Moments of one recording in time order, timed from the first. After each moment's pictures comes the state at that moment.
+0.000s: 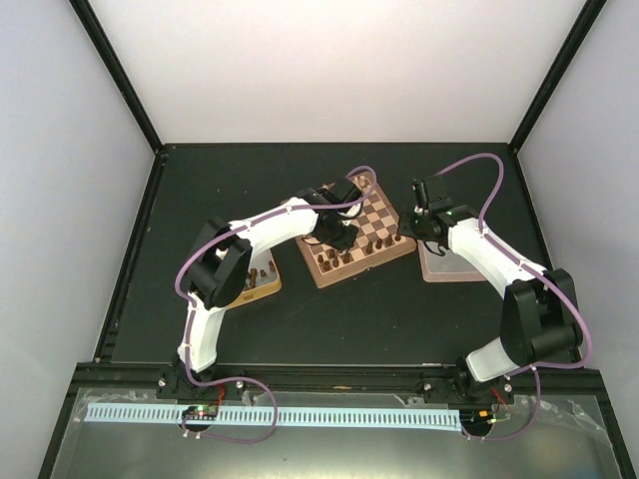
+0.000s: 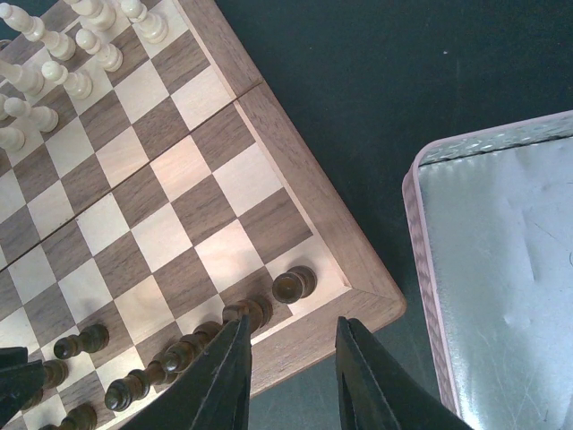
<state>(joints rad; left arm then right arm) -0.73 2.08 1.64 -0.75 0.05 -0.27 0.32 1.51 1.06 -0.52 0.04 0.49</state>
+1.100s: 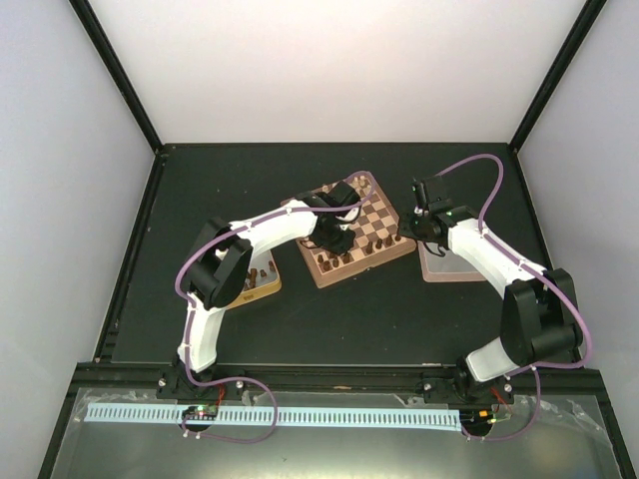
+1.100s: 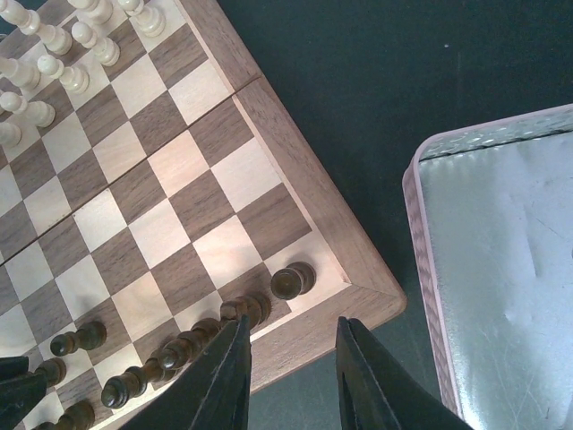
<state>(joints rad) -0.73 2.07 1.61 -0.77 0.05 -0.26 0.32 1.51 1.05 -0.51 0.04 0.49</state>
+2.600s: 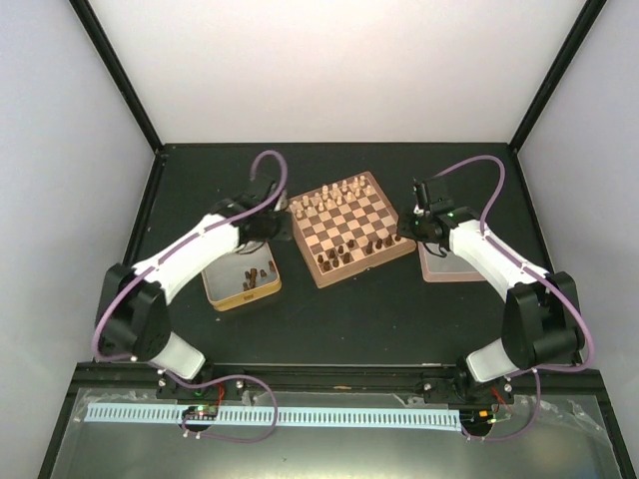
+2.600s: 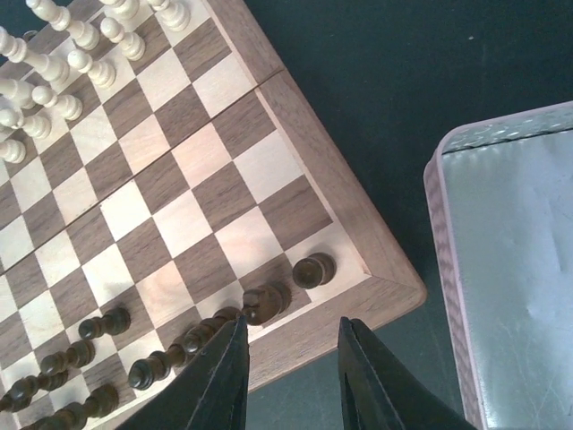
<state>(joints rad) -0.54 1.59 1.26 -0.65 -0.03 -0.47 0.32 1.49 1.04 -0.51 0.00 0.50</state>
